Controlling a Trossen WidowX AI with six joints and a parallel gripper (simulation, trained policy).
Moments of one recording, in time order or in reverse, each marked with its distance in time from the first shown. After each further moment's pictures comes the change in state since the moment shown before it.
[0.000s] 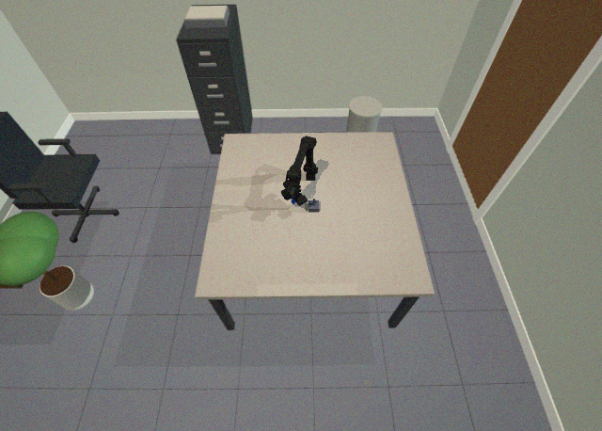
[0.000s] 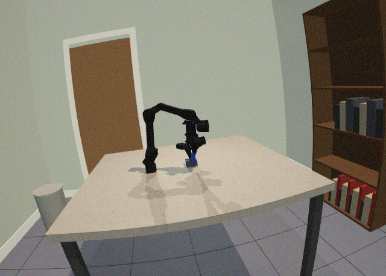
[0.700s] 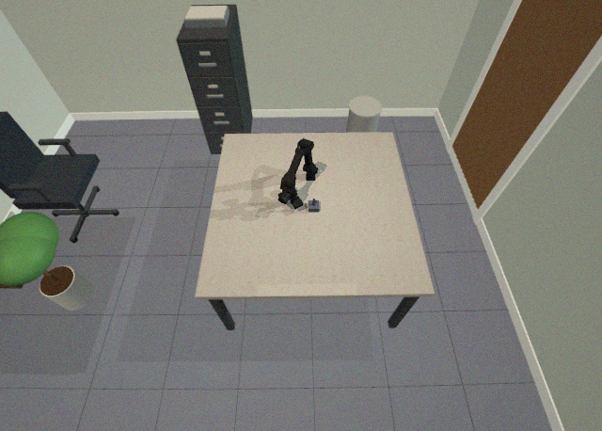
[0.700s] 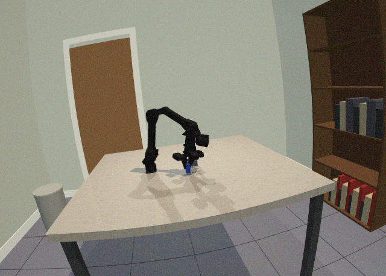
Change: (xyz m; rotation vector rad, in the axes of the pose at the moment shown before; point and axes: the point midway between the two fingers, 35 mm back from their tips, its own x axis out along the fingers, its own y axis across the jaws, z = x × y) arm 0.061 -0.032 -0.004 0.111 0.150 -0.070
